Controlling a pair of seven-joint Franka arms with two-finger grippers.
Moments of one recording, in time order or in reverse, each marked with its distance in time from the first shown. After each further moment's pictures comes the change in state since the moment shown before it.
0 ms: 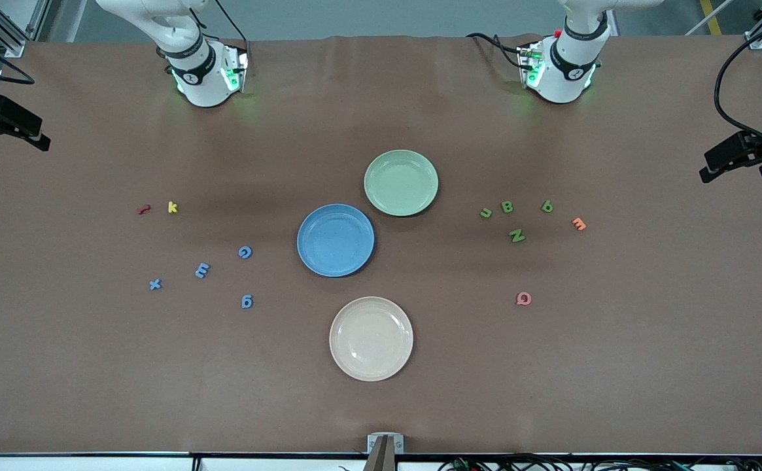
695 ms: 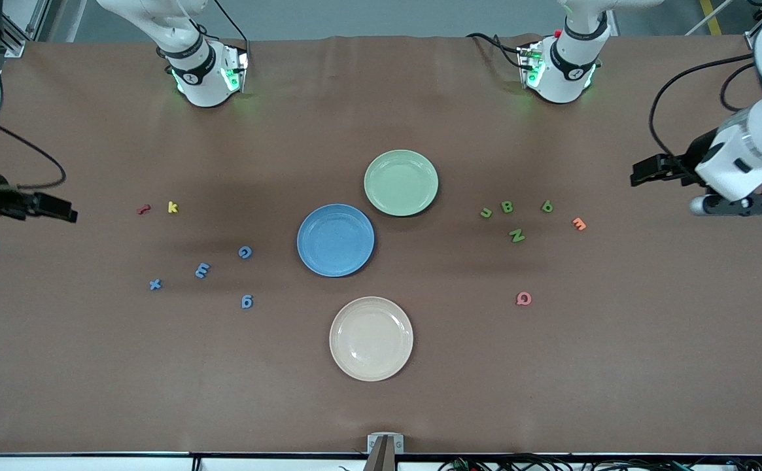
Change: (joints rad) left arm -0.001 0.022 -0.081 -0.239 -0.052 0.069 -0.041; right arm -0.056 0.297 -0.009 -0.024 0.000 0.214 0.000
